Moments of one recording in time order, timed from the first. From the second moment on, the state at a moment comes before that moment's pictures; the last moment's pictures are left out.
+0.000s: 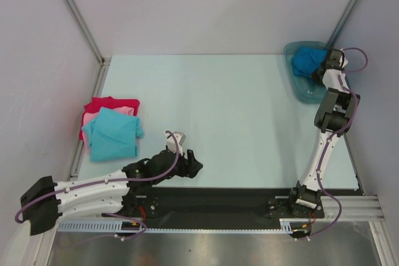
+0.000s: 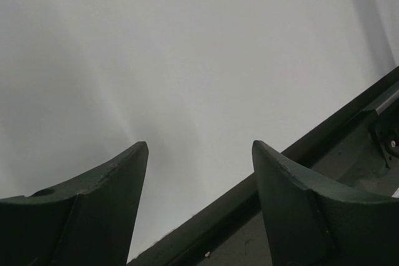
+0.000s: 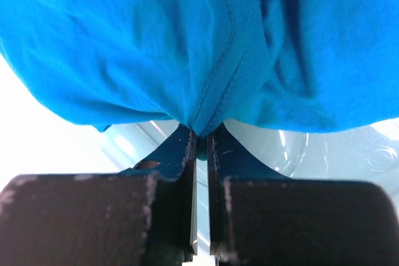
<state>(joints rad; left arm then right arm) -1.09 0.86 0.31 0.01 -0.26 -0.71 -0.32 2.45 2.08 -0.41 0.07 0.50</state>
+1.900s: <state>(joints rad) -0.61 1.59 0.68 0.41 0.03 -0.51 0.17 1.50 1.68 -0.26 -0.14 0.70</state>
